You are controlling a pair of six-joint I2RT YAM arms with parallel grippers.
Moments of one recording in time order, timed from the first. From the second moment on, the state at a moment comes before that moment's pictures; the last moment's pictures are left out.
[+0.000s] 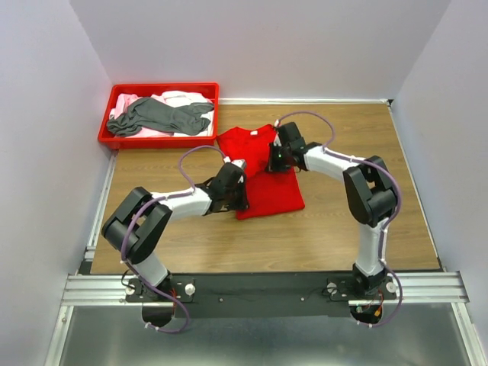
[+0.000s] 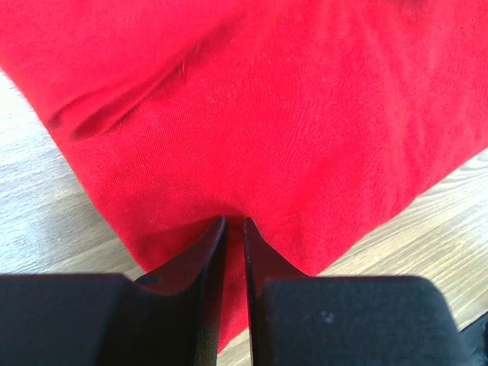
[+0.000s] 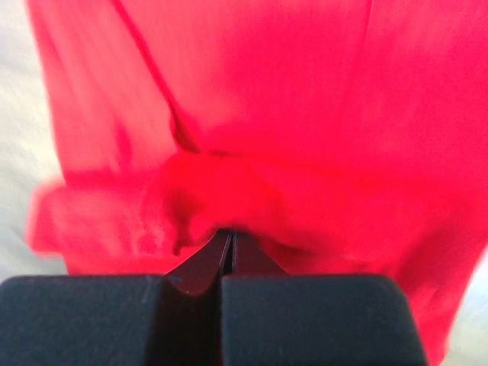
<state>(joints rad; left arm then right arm) -0.68 1.65 0.81 -0.02 0.08 -0.61 0.50 1.98 1.32 -0.22 -0.15 0.42</state>
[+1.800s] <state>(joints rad) -0.51 1.13 0.38 0.12 0.34 -0.78 0.27 1.52 0.46 0.56 -0.96 0.82</state>
